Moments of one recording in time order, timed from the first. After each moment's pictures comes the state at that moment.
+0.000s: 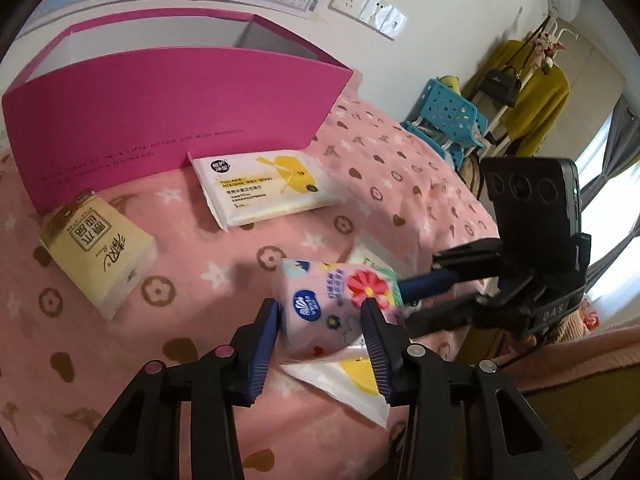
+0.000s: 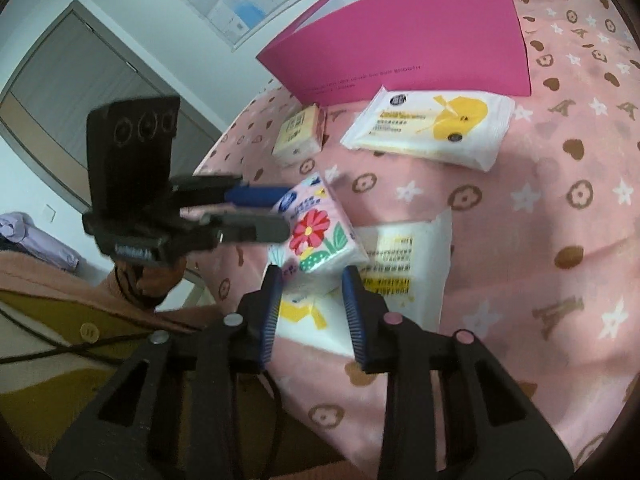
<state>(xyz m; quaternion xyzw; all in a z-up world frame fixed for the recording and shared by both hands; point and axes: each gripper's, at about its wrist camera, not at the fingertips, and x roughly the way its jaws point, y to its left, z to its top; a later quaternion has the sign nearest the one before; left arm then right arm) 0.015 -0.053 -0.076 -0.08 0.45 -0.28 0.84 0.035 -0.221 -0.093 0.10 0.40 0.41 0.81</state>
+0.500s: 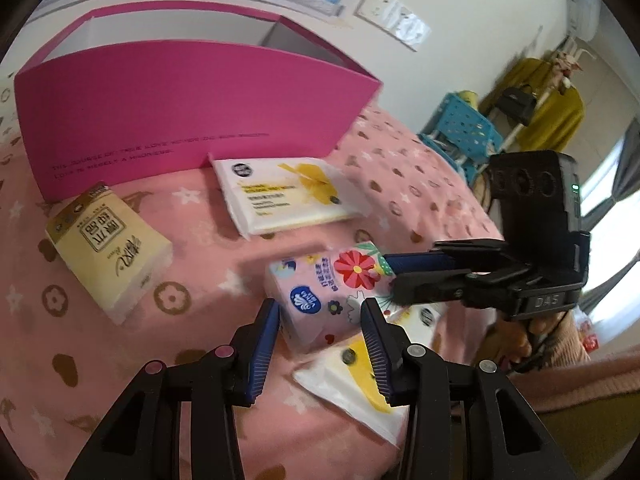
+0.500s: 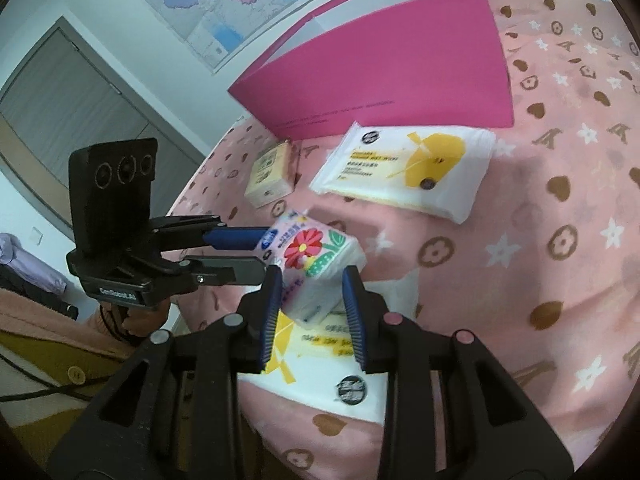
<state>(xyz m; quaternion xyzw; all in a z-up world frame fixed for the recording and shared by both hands) 0.028 -0.042 -0.080 -0.11 0.45 -0.26 0.85 0.058 -0.235 -0.085 0.11 0.38 0.37 0.84</state>
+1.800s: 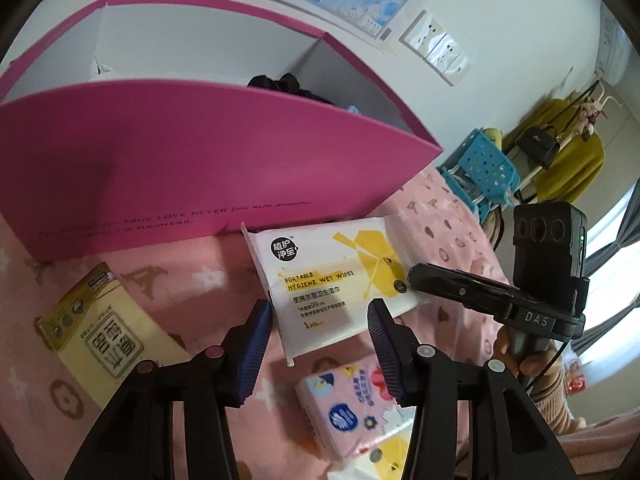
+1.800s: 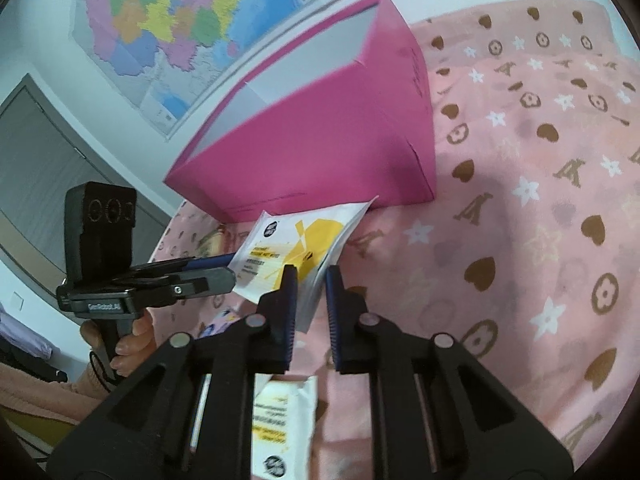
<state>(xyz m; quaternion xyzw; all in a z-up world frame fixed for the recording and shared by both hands) 0.084 -0.026 -0.071 -0.17 0.45 -0.23 0.85 0.097 -0.267 -0.074 0.18 0.34 0.32 0.87</state>
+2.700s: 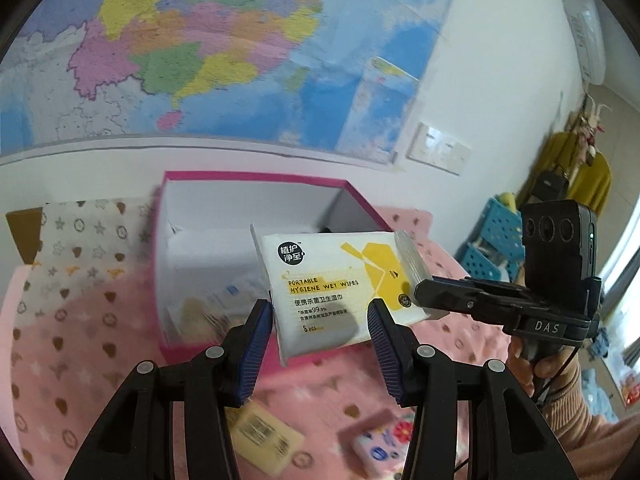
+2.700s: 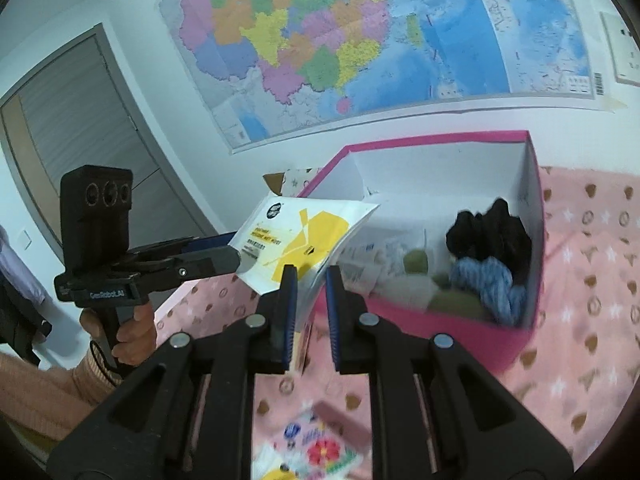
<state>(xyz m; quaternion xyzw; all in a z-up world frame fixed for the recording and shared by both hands) 0.084 0.037 0.043 -0.11 0.31 -0.15 0.93 0.135 -0.197 0.037 0.08 0.25 0.39 0.88</state>
